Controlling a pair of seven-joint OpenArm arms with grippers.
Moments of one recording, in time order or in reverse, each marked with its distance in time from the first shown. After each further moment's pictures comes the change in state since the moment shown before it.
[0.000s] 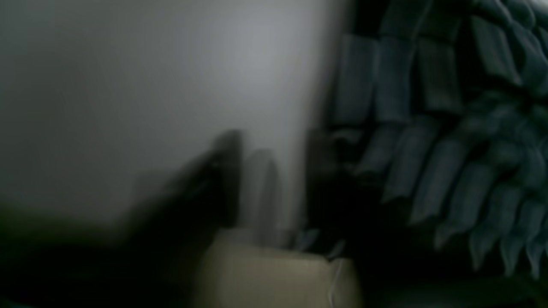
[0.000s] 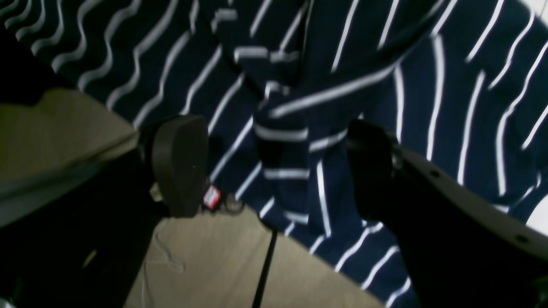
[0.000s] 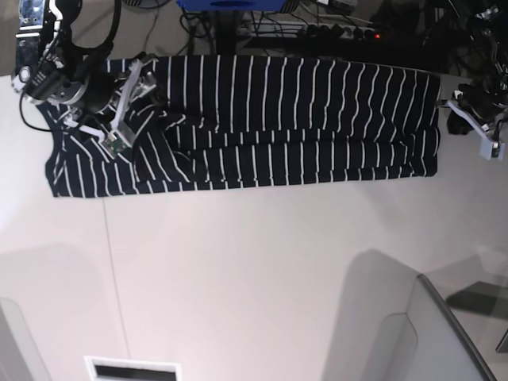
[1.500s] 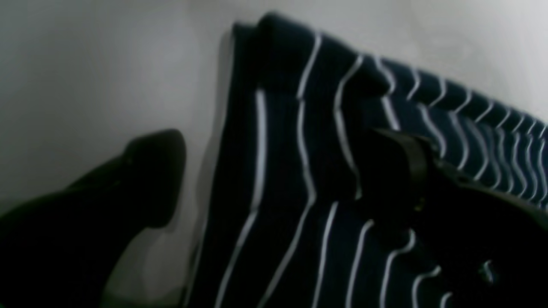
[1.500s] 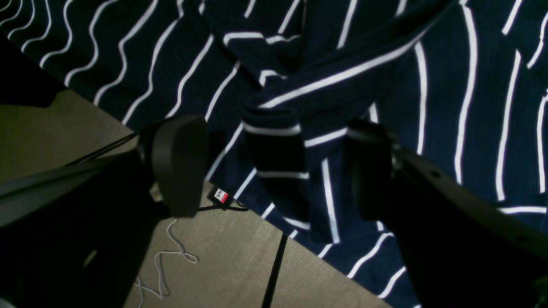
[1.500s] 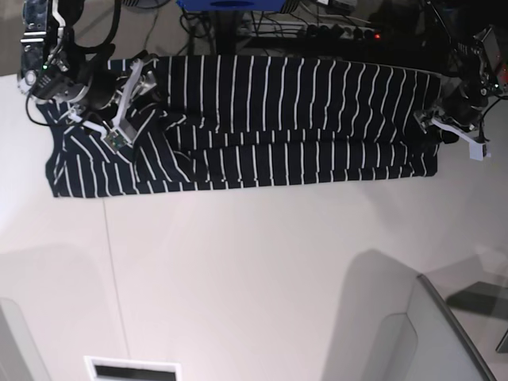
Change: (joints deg) left arm -6.8 -1.4 5.4 -23.5 -9.0 1.7 -13.2; right arm 1.0 0.3 -0.3 -6.1 -0.2 0.0 1.2
